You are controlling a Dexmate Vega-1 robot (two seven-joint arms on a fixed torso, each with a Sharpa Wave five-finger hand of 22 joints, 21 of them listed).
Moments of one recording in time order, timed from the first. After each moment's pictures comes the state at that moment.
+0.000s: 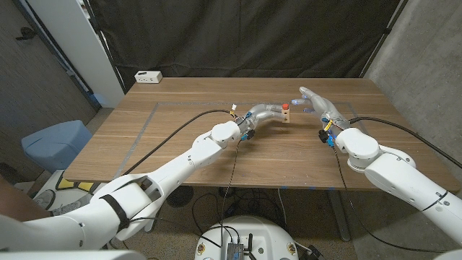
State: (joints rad) left arm 0.52 0.23 0.80 -1.14 -0.23 -0.17 -0.11; left_hand 0.77 0.11 0.50 -0.25 0.26 0.79 -0.18 0.19 0.20 0.82 -0.16 0.21 0.40 0.40 -0.03 0.20 0.18 0.11 0.11 0.21 0.18; right arm -1.16 -0.86 -0.25 -2.08 0.46 -0.23 -0.34; right_hand 0.10 0.08 0.27 -0.11 0.21 0.76 -0.02 0.19 0.19 0.07 -0.02 0.19 0.18 -0.07 0.11 0.21 0.19 0.21 0.17 0.19 0.16
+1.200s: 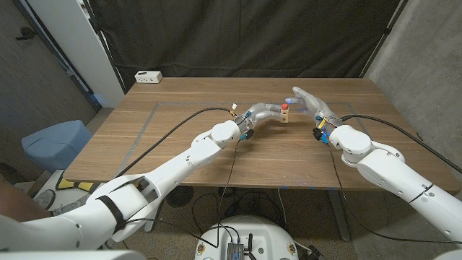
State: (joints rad) left arm 0.53 0.26 0.81 -1.18 -0.17 -0.15 -0.06; left_hand 0.77 0.11 0.50 -0.25 0.26 0.79 -0.18 0.19 0.20 0.82 -0.16 0.21 0.40 0.40 -0.03 0.20 0.18 0.11 0.11 0.21 0.18; right arm -1.07 -0.83 -0.31 -1.99 0.46 -0.19 -0.26; right_hand 0.10 0.08 0.27 -0.11 0.21 0.70 -0.03 0.19 0.19 0.02 -0.02 0.18 0.18 -0.08 0.12 0.20 0.19 0.19 0.17 0.18 0.17
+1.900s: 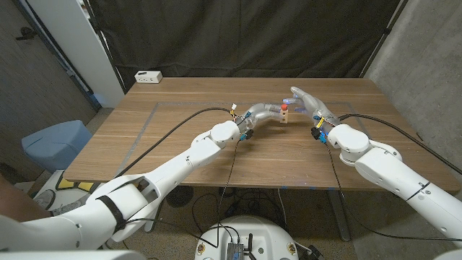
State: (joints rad) left arm 0.53 0.26 0.81 -1.18 -0.17 -0.15 -0.06; left_hand 0.77 0.11 0.50 -0.25 0.26 0.79 -0.18 0.19 0.20 0.82 -0.16 0.21 0.40 0.40 -0.03 0.20 0.18 0.11 0.11 0.21 0.18; right arm -1.05 -0.82 -0.33 -1.97 0.46 -0.19 -0.25; right_hand 0.10 0.08 0.27 -0.11 0.21 0.76 -0.03 0.21 0.19 0.04 -0.03 0.19 0.18 -0.08 0.12 0.20 0.19 0.19 0.17 0.18 0.17
